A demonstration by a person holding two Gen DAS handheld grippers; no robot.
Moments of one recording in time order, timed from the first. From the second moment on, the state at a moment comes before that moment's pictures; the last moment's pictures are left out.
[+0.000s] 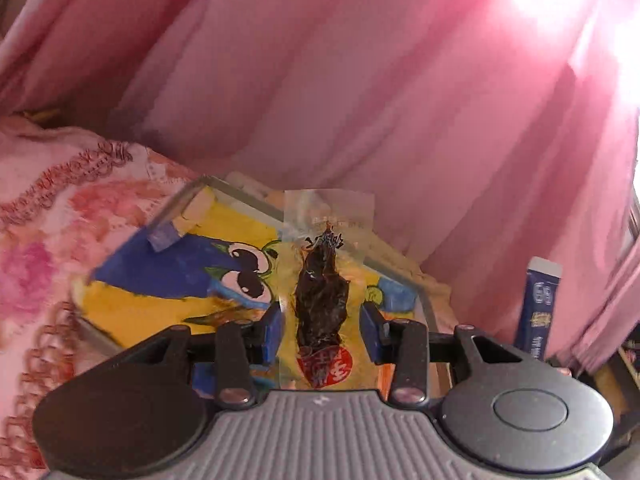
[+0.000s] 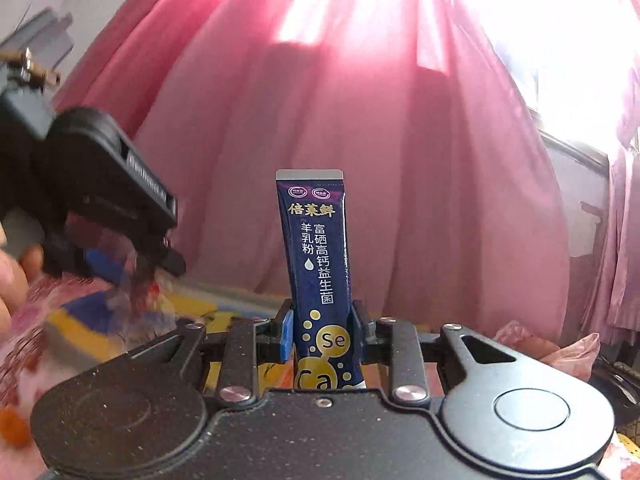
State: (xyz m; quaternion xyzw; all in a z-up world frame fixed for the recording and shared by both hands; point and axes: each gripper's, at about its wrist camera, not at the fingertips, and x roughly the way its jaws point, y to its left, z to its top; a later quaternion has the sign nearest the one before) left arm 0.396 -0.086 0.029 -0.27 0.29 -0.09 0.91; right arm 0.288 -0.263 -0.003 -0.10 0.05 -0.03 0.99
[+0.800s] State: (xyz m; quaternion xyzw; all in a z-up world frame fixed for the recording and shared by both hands) left arm 0.452 -0.108 -0.021 -0.23 0.35 -0.05 0.91; right arm 0.373 -0.293 -0.049 -0.01 0.13 -0.06 0.99
